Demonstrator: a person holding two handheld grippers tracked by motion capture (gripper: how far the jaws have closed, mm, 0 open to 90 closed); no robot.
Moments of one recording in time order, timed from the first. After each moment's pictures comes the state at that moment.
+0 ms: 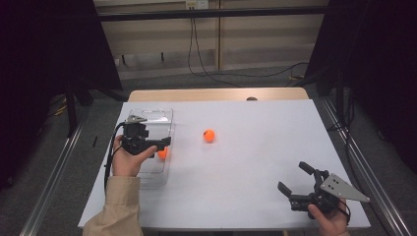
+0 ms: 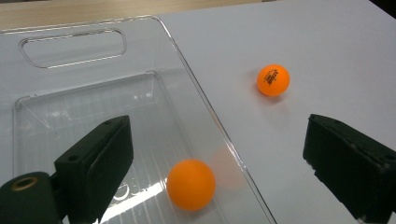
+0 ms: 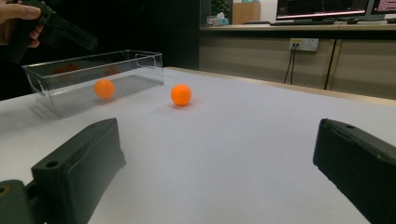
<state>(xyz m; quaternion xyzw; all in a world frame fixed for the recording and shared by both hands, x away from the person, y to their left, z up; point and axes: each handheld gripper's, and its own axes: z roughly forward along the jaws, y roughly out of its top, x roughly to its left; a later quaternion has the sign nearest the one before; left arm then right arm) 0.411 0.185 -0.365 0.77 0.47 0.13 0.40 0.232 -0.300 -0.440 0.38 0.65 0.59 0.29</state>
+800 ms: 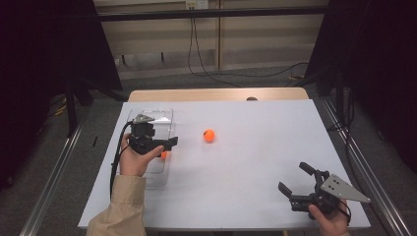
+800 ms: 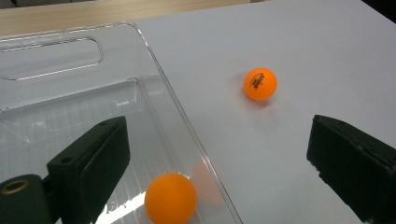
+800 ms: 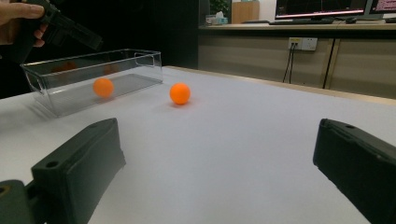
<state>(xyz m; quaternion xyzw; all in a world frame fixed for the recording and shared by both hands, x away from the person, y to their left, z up) 0.412 0.168 -0.366 0.78 0.46 0.13 0.40 0.231 -0.300 -0.440 0.38 0.65 0.59 0.29</state>
